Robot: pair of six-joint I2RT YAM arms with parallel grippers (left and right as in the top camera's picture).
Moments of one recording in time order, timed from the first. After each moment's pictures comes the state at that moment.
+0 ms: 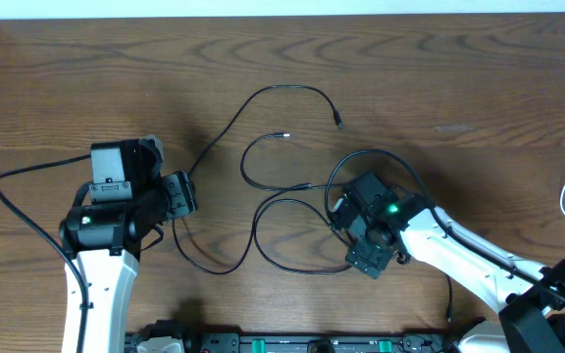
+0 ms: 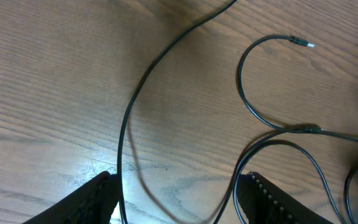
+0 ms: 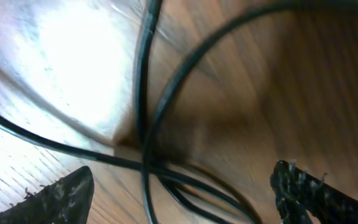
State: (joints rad) left arm 0.07 1.08 0.95 -0.94 0.13 -0.22; right arm 0.64 1.53 0.78 -0.72 -0.04 -0.36
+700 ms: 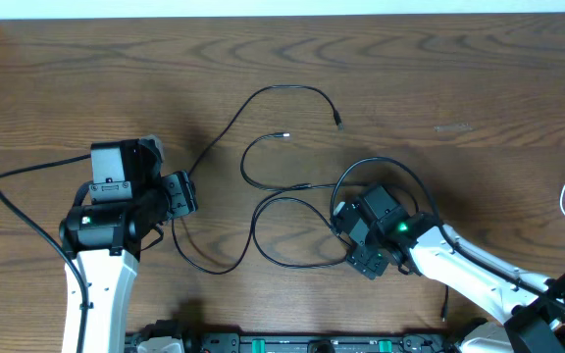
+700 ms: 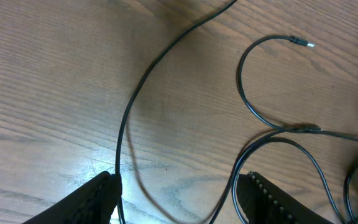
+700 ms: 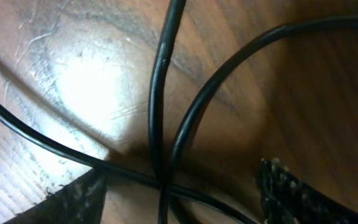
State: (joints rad) left arm 0.07 1.08 0.95 -0.94 0.14 -0.22; right arm 0.64 1.47 0.62 -0.50 -0.09 -0.31
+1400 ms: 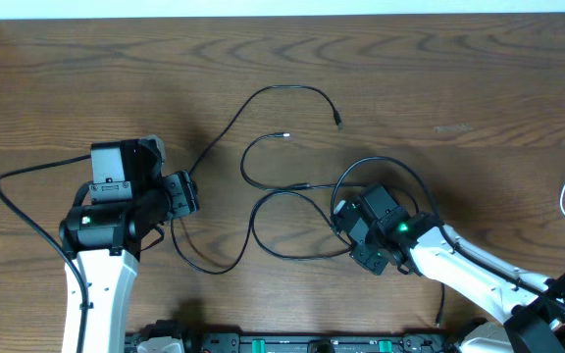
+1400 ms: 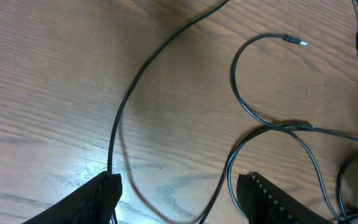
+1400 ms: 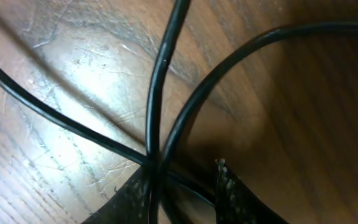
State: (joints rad) left arm 0.07 1.08 0.95 -0.94 0.16 -0.22; right arm 0.64 1.47 0.62 -0.48 -0.09 -0.30
